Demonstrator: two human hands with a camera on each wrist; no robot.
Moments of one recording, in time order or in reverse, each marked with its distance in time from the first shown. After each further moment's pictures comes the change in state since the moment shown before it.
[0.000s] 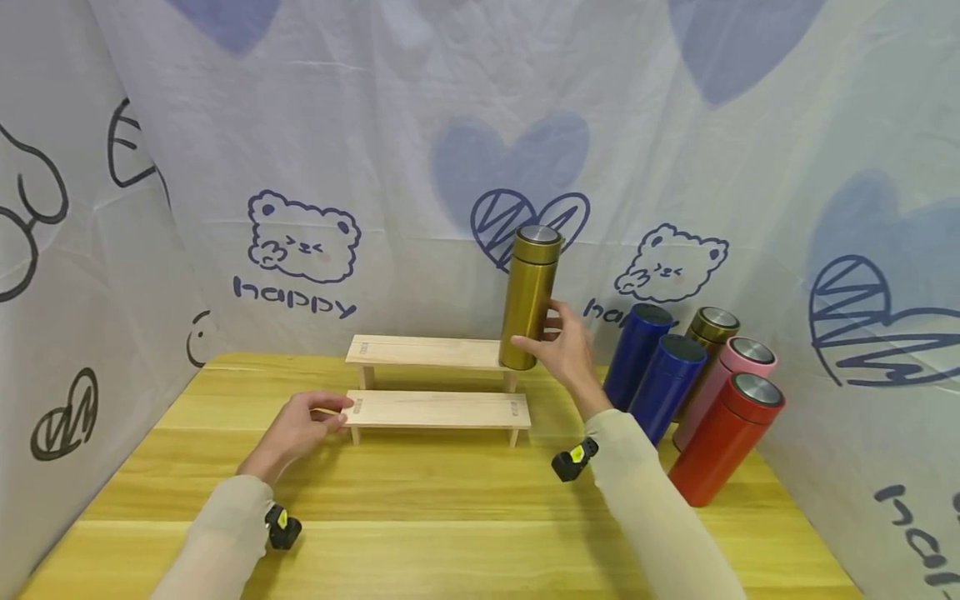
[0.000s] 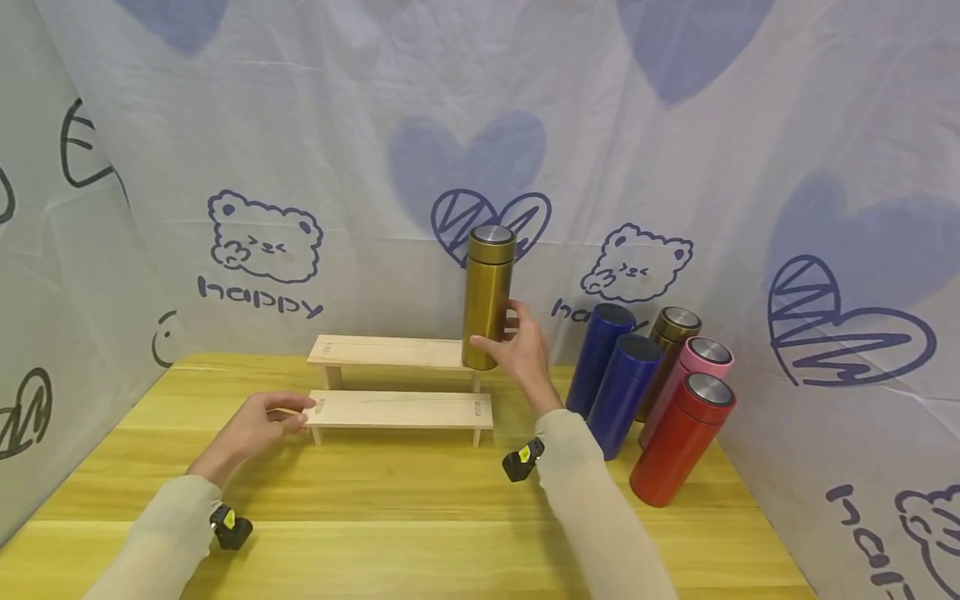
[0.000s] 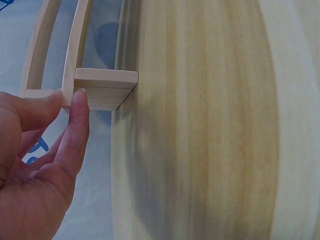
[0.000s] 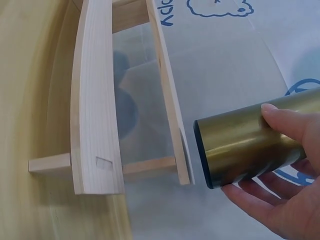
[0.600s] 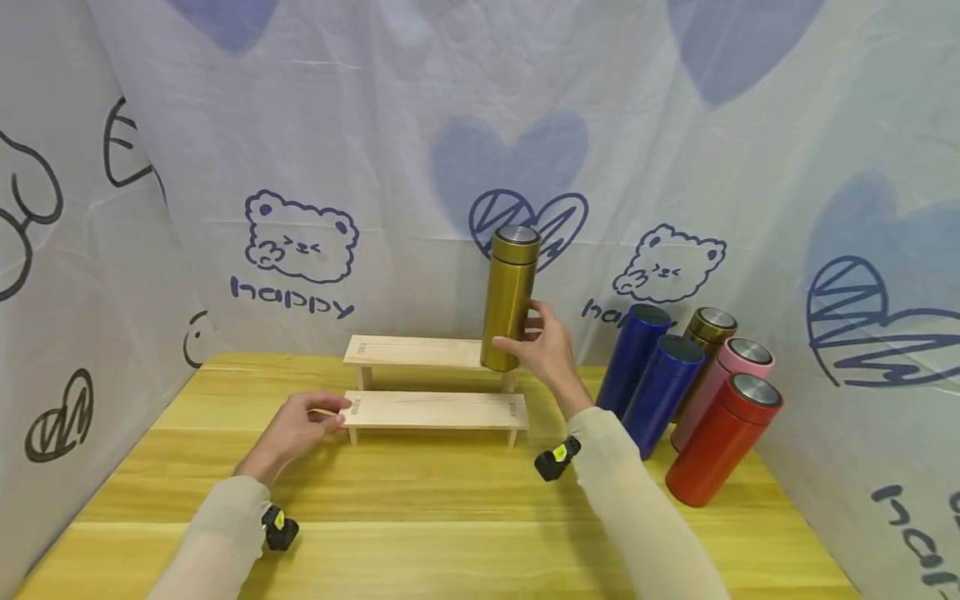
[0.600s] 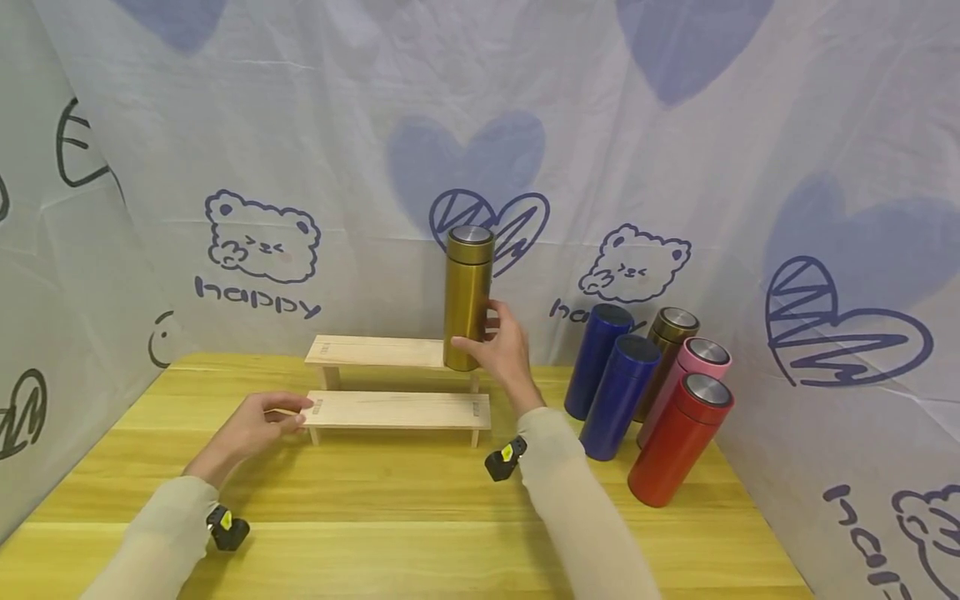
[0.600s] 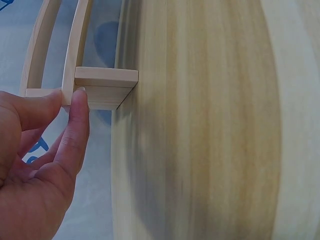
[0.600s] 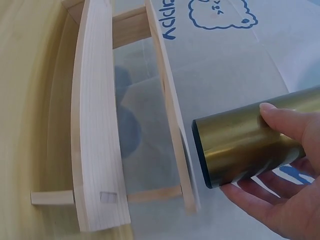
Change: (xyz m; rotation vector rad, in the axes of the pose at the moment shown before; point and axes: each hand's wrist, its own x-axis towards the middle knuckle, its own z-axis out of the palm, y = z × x) left_hand 0.002 -0.001 0.000 -0.006 -0.007 0.019; right_hand 0.002 -0.009 0.018 0.070 -0.043 0.000
